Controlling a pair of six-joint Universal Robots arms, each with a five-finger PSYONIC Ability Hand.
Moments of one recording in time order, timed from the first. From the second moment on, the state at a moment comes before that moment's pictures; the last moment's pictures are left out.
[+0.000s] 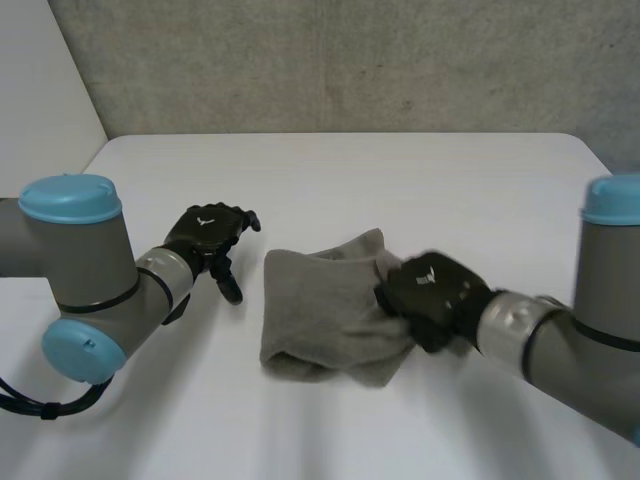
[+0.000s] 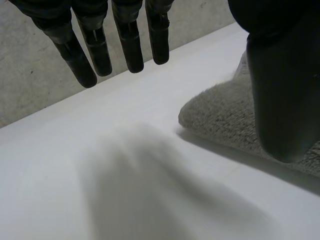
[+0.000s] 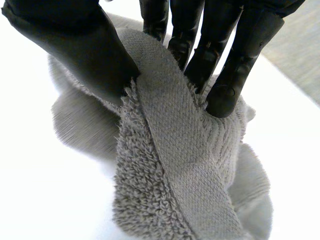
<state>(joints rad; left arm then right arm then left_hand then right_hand) 4.33 -2.13 -1.44 3.25 -1.40 3.31 1.99 -1.26 1.61 0.20 1.15 2.56 0.43 0.43 0.43 0.43 0.26 1.31 1.29 1.27 1.34 1.14</state>
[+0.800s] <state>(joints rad) 4.19 -2.41 -1.06 3.04 -1.36 3.38 1.71 -1.31 1.89 0.22 0.79 2.28 1.35 1.34 1.37 1.35 1.17 1.31 1.30 1.30 1.34 1.14</state>
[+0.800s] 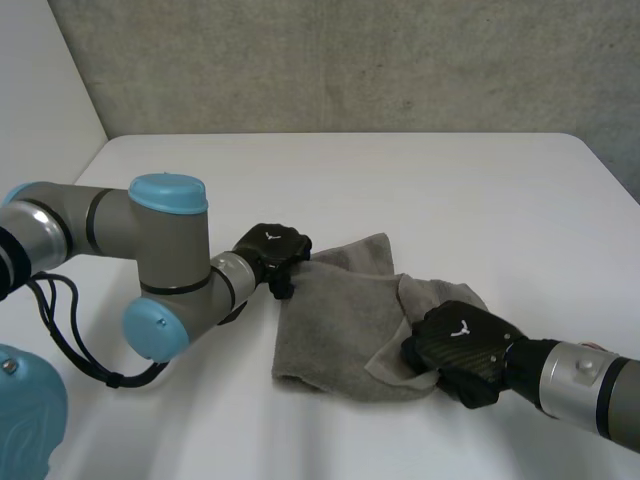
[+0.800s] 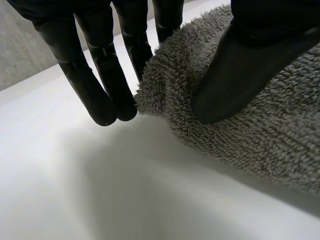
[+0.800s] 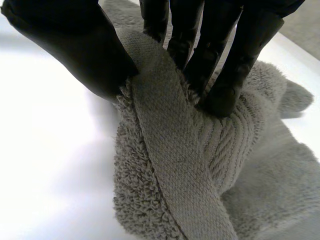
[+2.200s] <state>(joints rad) 4.27 -1.80 -1.98 3.41 -1.28 3.51 1.71 -1.01 1.39 0.32 0.95 2.59 1.35 1.35 1.38 1.36 1.19 1.04 1.04 1.05 1.05 0.87</state>
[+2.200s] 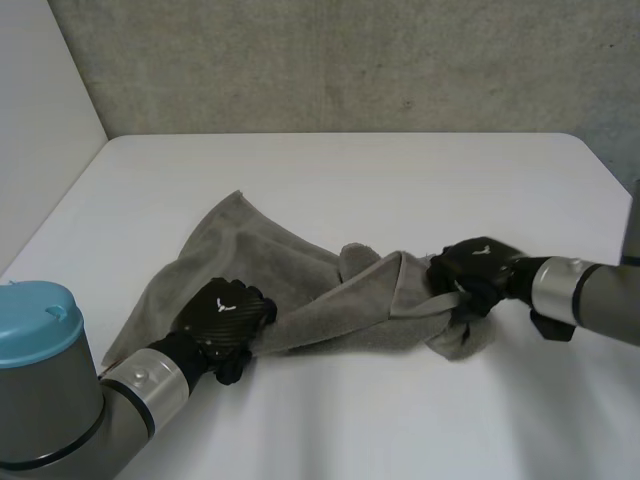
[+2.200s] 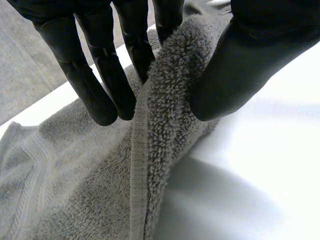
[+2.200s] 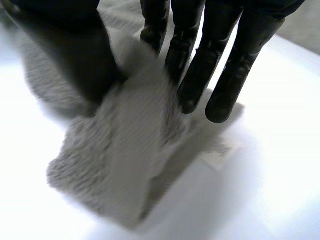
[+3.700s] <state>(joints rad) 4.27 -1.85 -1.91 3.46 -1.29 3.49 1.94 -1.22 1.38 0.04 1.36 2.73 1.35 1.35 1.38 1.36 1.19 1.33 1.33 1.34 1.34 1.16</state>
